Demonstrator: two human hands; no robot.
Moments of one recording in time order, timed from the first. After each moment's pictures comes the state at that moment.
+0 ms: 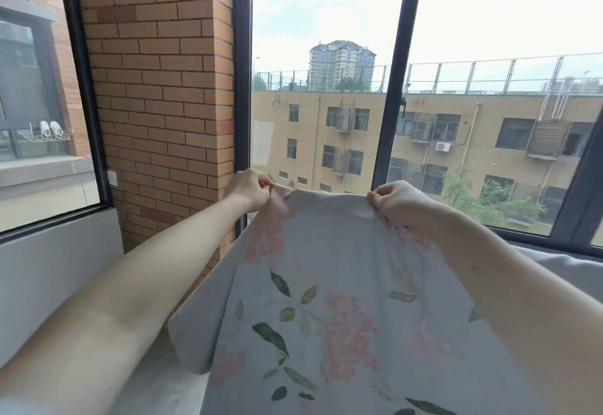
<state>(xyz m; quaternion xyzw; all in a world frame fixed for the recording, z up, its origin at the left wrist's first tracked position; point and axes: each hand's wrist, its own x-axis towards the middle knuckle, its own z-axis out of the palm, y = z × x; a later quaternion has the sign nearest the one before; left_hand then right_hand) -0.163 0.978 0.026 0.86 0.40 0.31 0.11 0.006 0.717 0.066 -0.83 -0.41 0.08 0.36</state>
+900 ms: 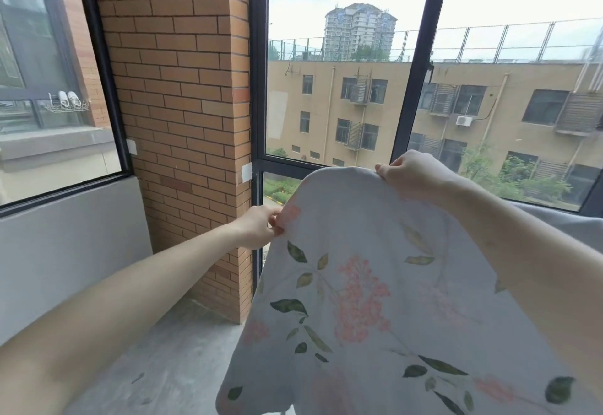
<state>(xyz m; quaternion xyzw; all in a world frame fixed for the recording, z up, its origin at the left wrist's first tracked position) -0.219 0.945 -0.079 0.90 0.30 0.14 0.27 -0.015 0.724 0.063 -0.87 -0.43 0.00 0.25</state>
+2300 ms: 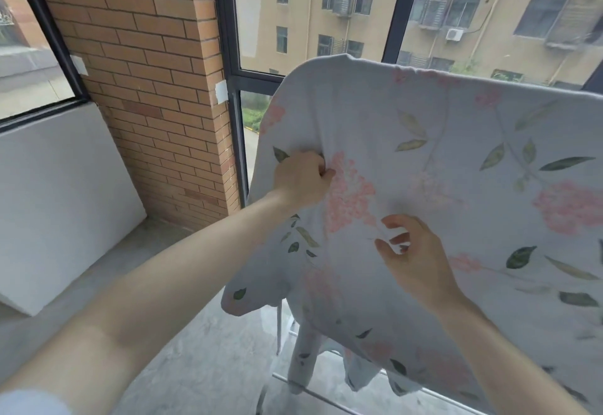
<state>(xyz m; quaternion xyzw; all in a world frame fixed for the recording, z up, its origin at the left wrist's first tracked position) -0.159 0.832 -0.133 0.90 0.33 0.22 0.16 -0.063 0.603 -0.198 -0.82 -0.40 0.02 0.42</state>
